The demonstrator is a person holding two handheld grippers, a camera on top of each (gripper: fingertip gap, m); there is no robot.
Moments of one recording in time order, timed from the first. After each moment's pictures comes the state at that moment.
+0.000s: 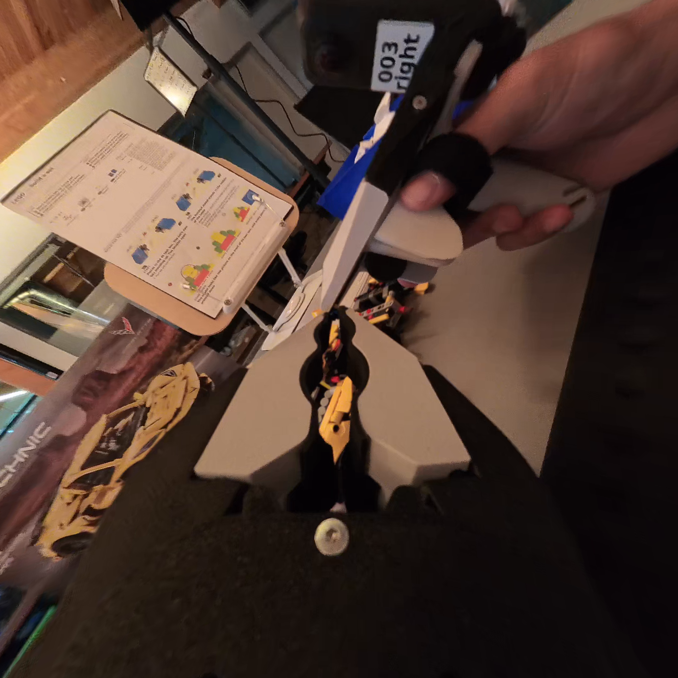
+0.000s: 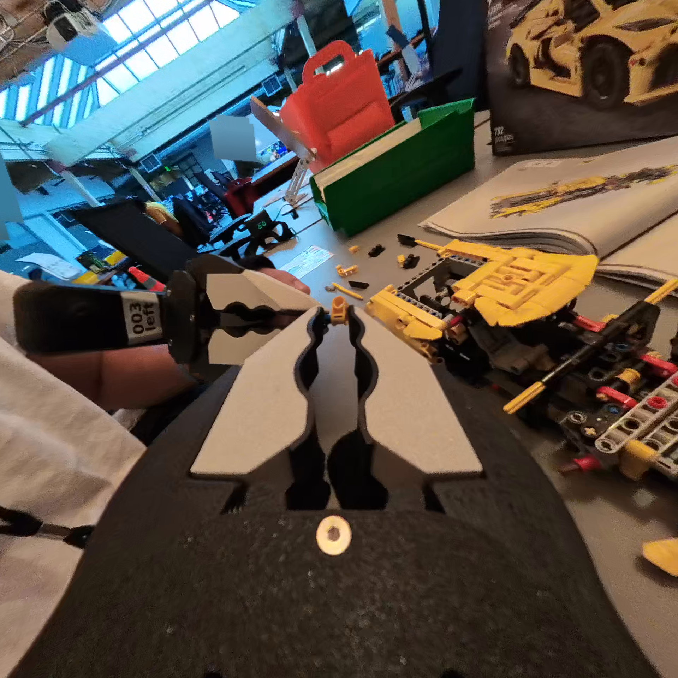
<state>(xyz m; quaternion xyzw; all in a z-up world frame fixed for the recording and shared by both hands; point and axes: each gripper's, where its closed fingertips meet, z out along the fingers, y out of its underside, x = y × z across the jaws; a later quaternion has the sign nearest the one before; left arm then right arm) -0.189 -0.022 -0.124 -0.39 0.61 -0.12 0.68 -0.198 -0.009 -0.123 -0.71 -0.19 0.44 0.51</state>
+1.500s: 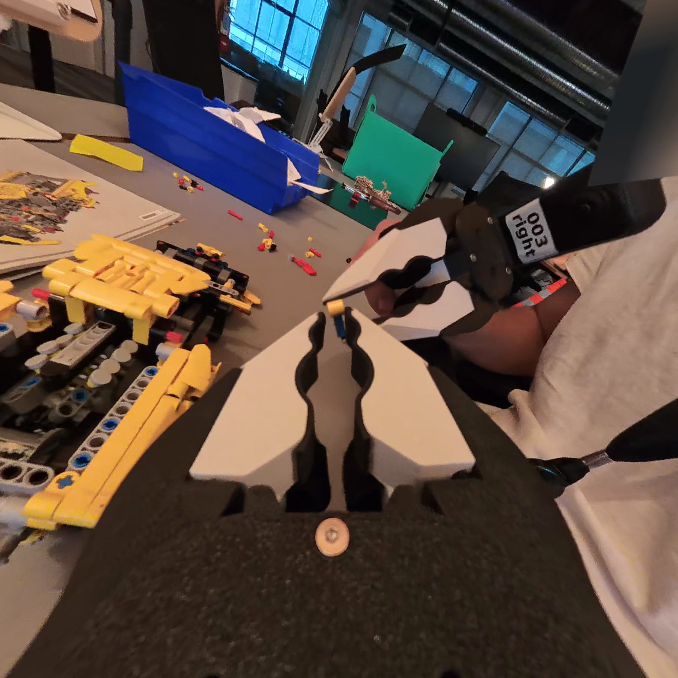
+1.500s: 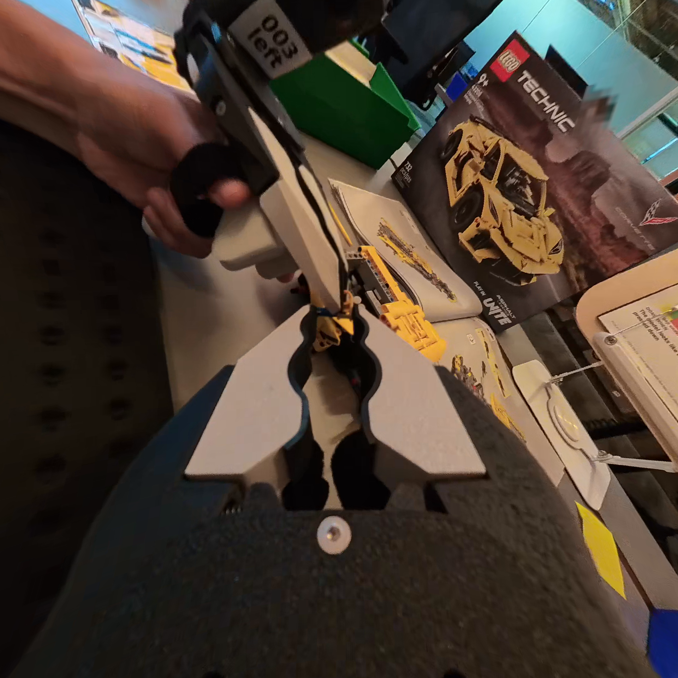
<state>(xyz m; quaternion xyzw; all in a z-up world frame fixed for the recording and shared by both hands) -0.190 -0.024 -0.129 -0.57 0.45 -0.61 0.31 -0.200 -0.016 -0.135 -0.68 -0.45 -0.02 0.58</state>
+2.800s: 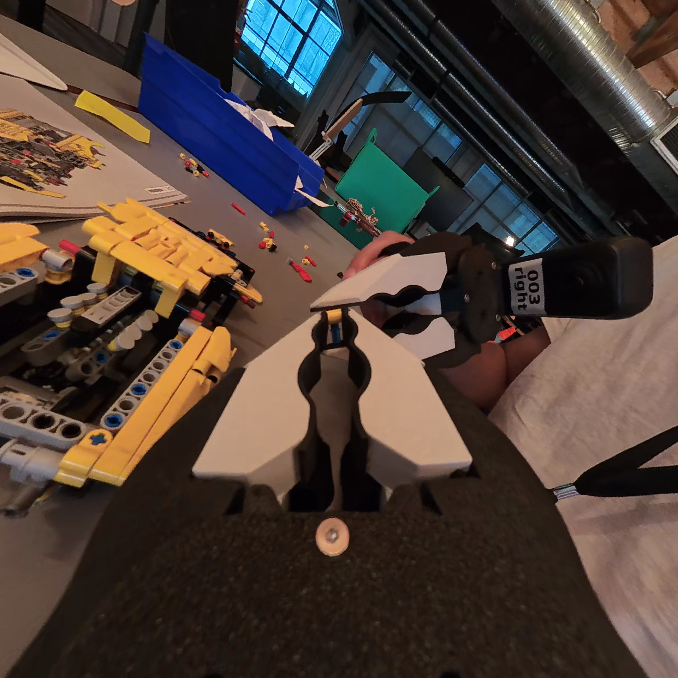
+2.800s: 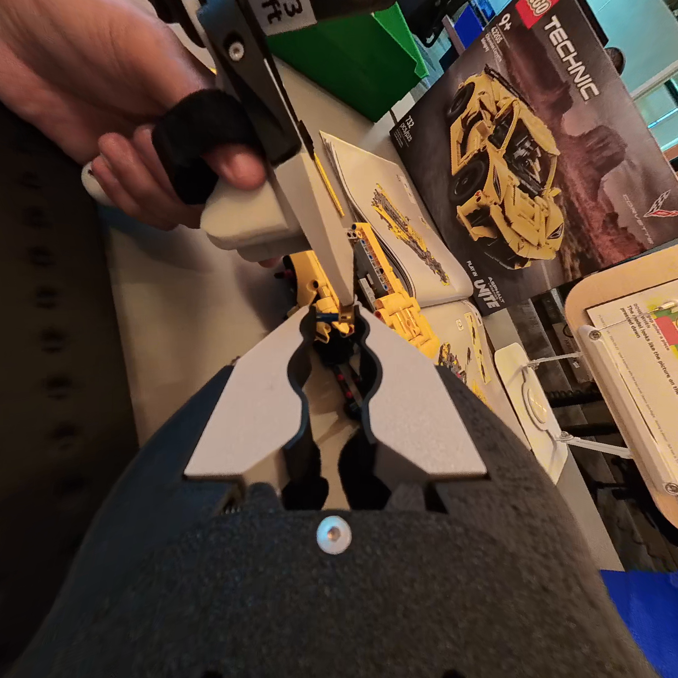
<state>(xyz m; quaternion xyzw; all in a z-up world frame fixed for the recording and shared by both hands) -0.196 -0.005 -0.130 -0.60 0.38 -0.66 0.25 -0.203 0.004 -0.147 -0.70 -0.47 -0.08 0.54</state>
